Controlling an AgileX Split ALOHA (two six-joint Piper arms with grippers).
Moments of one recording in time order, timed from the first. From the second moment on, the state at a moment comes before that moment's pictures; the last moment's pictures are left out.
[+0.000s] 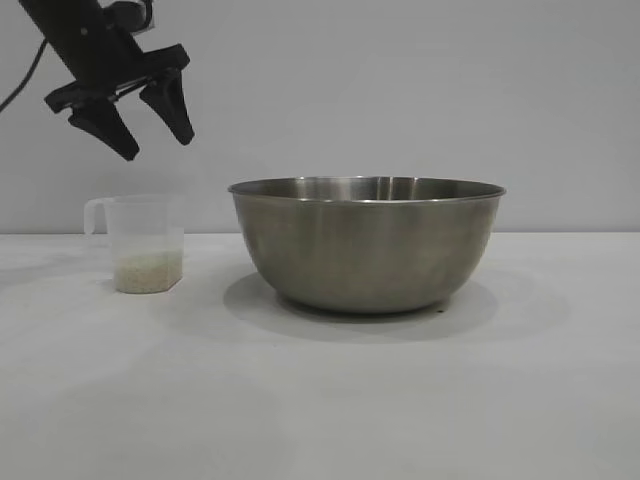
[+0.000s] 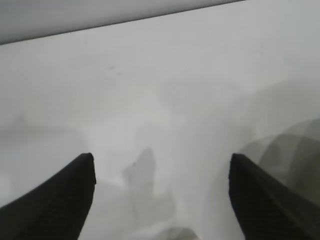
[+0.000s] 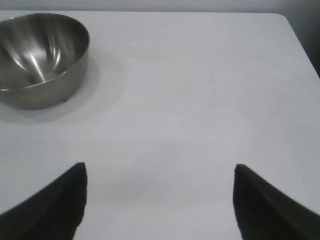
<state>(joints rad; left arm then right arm) -0.09 2.16 -1.82 -0.48 0.74 0.47 0.05 -0.02 -0.49 0.05 1.14 -0.04</state>
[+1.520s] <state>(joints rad) -0.09 1.83 -1.82 -0.27 1.22 0.23 0.05 -0.02 -0.49 0.05 1.14 -0.04</state>
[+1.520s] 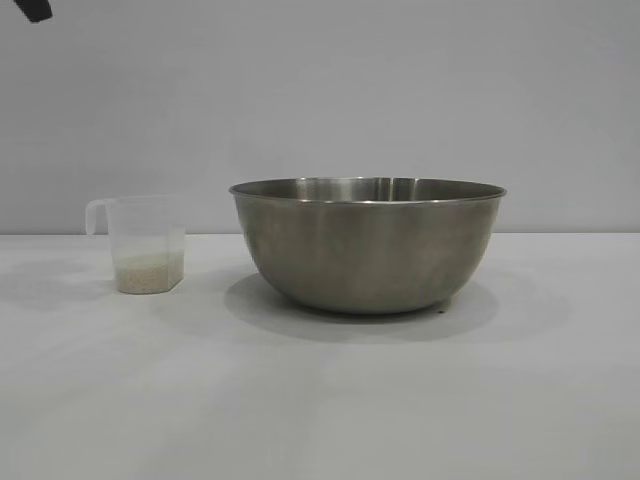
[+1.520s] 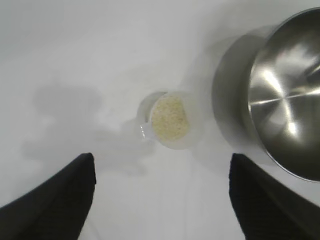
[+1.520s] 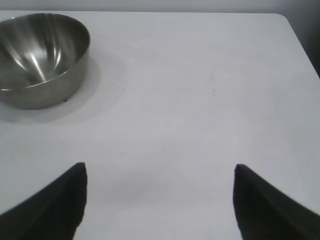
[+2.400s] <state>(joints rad) -0.09 1.54 -1.30 -0.22 0.79 0.21 0.05 -0.02 -0.49 0.05 1.14 -0.04</state>
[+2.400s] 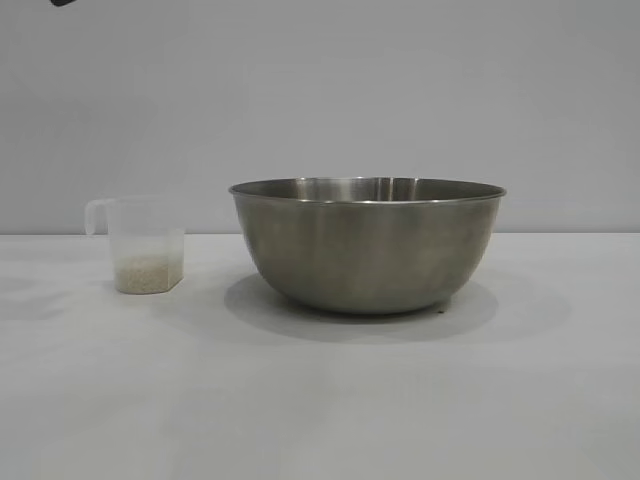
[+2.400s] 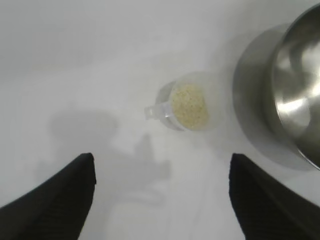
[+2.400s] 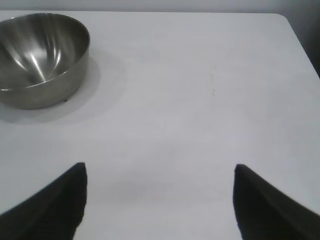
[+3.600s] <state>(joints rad) -0.41 1.32 -0.43 -0.71 -0.37 0.51 0.05 -0.02 -0.49 0.05 1.14 -0.04</state>
